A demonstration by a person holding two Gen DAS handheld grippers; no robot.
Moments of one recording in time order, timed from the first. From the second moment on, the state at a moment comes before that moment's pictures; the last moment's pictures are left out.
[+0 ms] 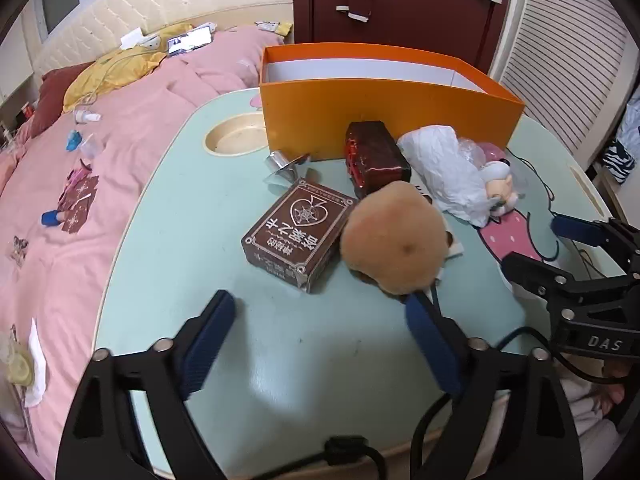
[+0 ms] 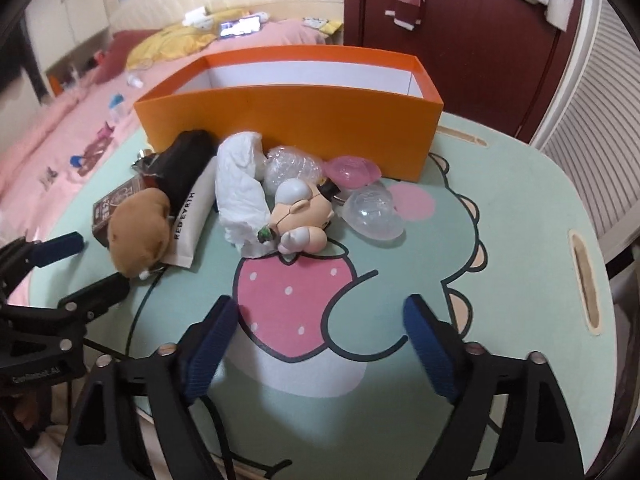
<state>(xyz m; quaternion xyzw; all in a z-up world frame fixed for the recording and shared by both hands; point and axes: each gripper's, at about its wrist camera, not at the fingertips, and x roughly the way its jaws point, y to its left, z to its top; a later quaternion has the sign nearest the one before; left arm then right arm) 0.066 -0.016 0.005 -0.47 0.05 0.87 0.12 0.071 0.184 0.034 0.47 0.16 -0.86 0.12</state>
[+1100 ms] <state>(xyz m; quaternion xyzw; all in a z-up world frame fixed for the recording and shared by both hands) 0.070 -0.019 0.000 -0.45 0.05 0.88 0.13 0.070 0.183 0.032 0.48 0.16 -0.86 0.11</state>
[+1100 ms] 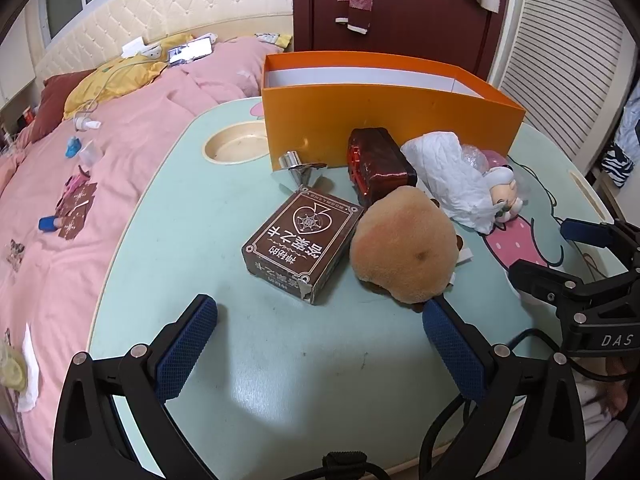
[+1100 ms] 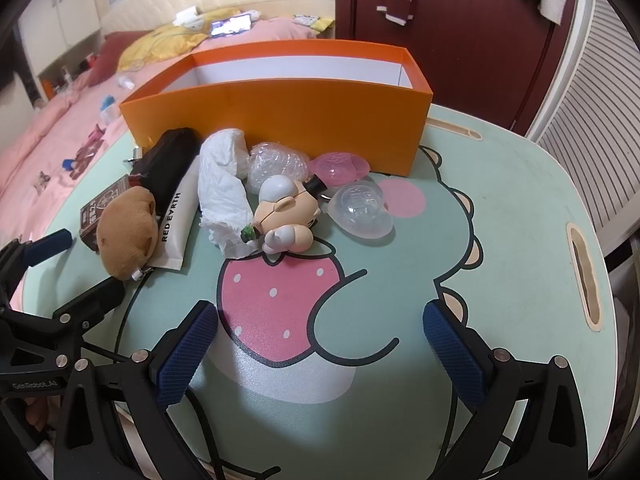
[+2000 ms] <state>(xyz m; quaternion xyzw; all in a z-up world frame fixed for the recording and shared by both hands) 0.071 -0.020 -0.001 -0.44 0.05 0.89 0.14 0.070 0.182 0.028 0.47 0.16 -0.86 0.11</state>
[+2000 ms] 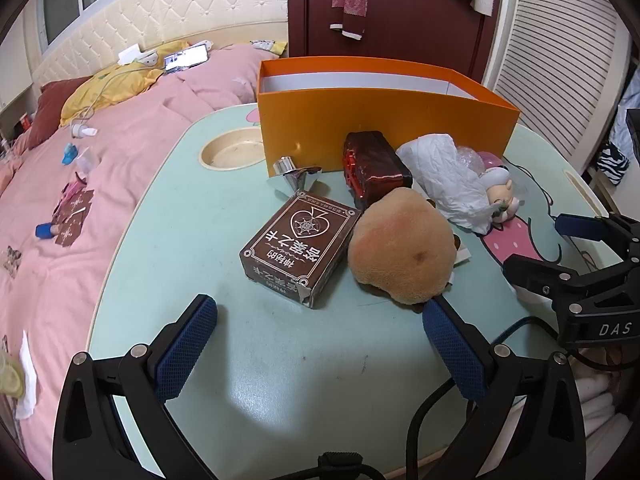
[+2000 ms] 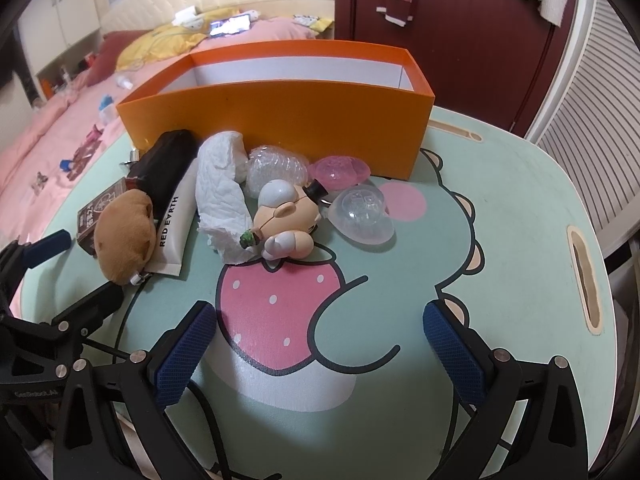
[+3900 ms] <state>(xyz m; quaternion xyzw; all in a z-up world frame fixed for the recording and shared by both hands) 0.000 -0.064 0.038 -0.36 0.00 0.92 0.14 0.063 0.202 0.049 0.44 0.11 -0.88 0.13</state>
